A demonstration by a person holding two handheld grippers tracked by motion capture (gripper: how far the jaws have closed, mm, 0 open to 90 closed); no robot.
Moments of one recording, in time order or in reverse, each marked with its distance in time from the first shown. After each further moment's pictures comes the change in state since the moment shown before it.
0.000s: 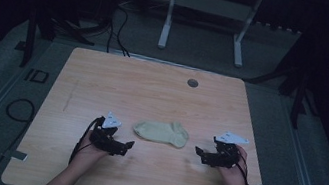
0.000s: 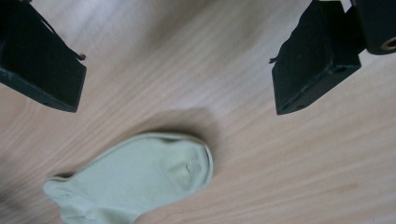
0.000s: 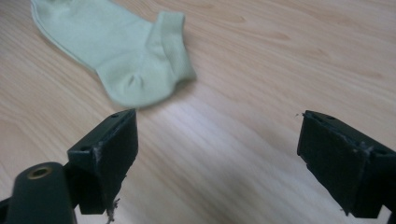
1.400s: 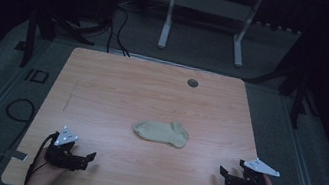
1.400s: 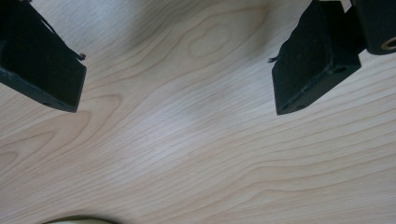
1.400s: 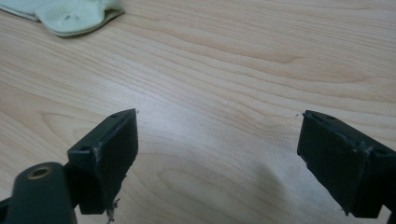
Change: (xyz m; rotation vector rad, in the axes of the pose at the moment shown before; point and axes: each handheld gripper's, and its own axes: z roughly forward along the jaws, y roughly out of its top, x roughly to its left) left arm 0.036 -0.080 -0.079 -0.008 0.139 -0.096; right arm -0.022 -0.077 -0.061 -0.043 -0.138 0.154
